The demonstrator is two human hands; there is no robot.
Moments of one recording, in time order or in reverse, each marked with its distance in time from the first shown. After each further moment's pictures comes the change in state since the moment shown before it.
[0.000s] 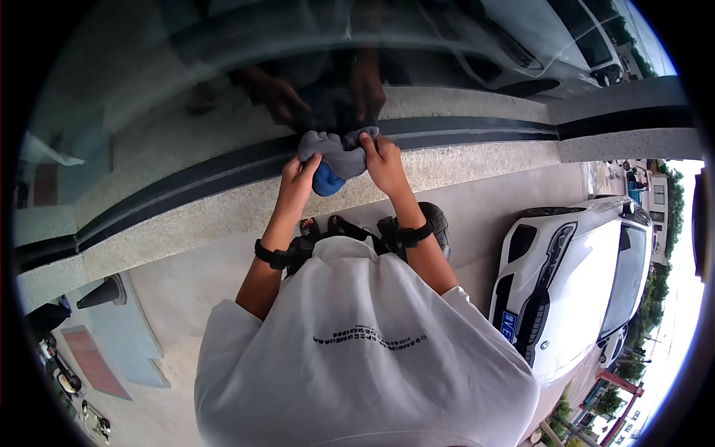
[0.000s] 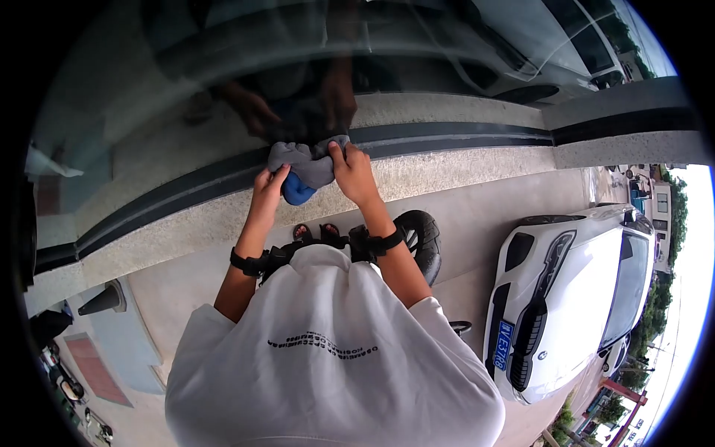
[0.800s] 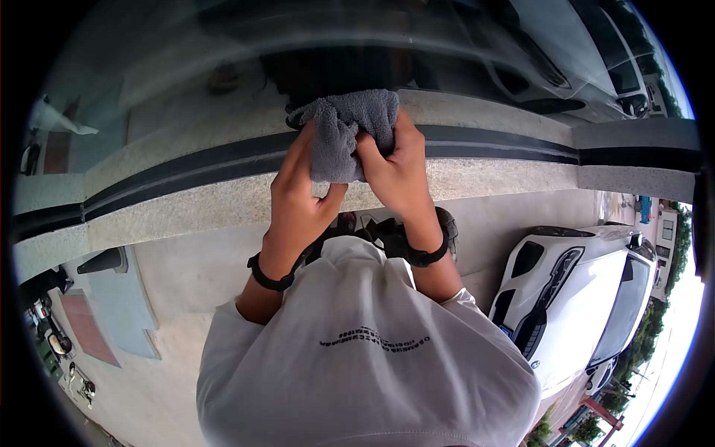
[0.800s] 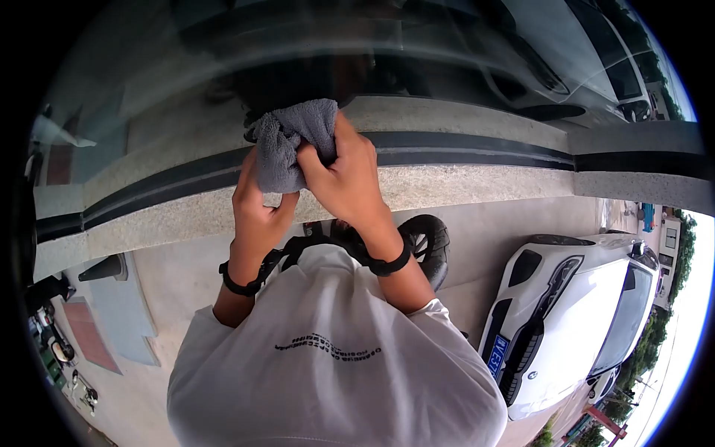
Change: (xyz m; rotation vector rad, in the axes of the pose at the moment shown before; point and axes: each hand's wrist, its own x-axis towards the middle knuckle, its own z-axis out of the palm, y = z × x) left_hand -0.048 0.091 0.014 0.756 0.195 0.819; right_hand -0.009 -0.136 -0.016 0.325 -0.081 -0.306
